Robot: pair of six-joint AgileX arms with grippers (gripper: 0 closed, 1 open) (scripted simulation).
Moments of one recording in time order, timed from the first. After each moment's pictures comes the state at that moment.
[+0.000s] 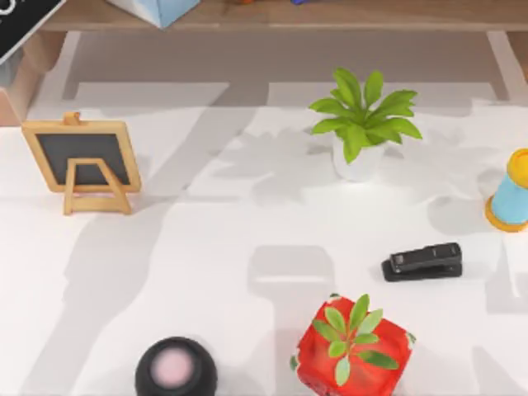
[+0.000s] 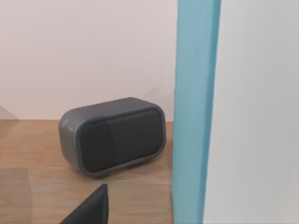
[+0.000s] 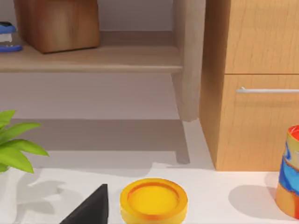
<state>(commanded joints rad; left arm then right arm) -0.60 2.08 2.24 -0.14 -0.56 0.01 0.00 0.00 0.00 0.00 0.00 0.00</state>
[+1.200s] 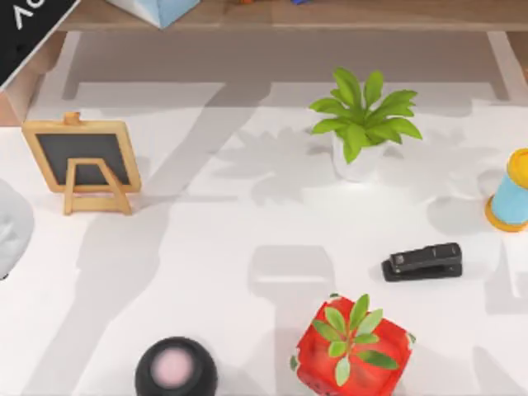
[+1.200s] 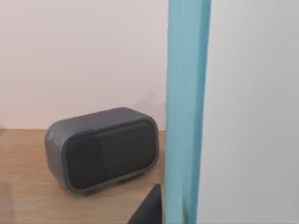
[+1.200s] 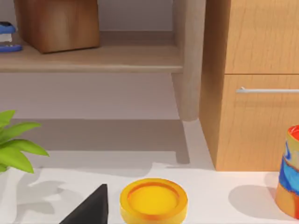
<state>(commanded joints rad) -0.58 2.19 2.42 -0.21 -0.54 0.01 0.00 0.00 0.00 0.00 0.00 0.00</state>
